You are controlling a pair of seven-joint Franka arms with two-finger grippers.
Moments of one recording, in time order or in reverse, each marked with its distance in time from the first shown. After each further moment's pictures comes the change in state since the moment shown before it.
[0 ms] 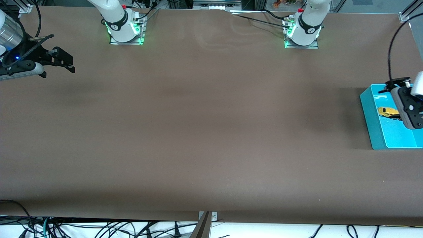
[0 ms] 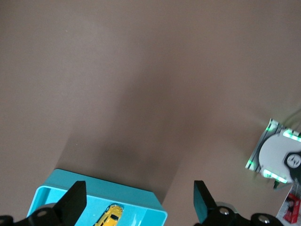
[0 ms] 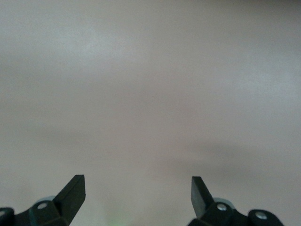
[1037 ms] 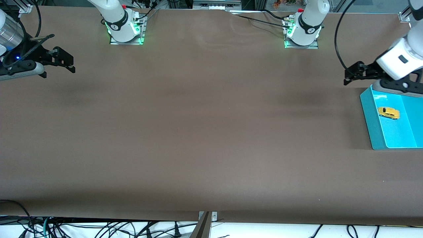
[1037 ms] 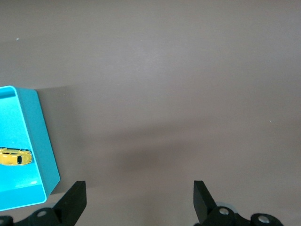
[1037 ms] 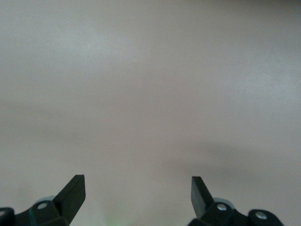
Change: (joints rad) left arm -0.623 -0.422 0.654 -0.378 -0.272 0.260 -0.979; right arm 0.001 0.000 0.001 0.000 -0.001 0.000 -0.005
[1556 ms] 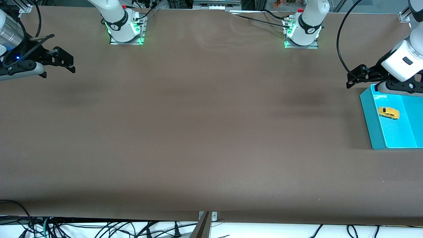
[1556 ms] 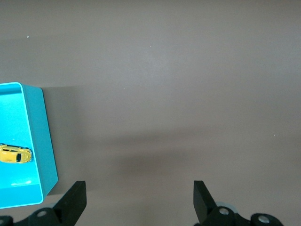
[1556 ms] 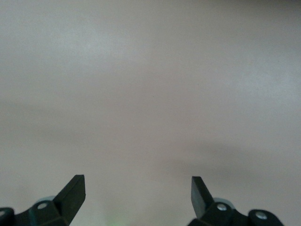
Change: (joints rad) left arm 0.000 -0.019 0.006 -0.040 0.000 0.046 -0.045; right arm 0.000 0.000 0.000 0.000 0.000 0.000 -0.002
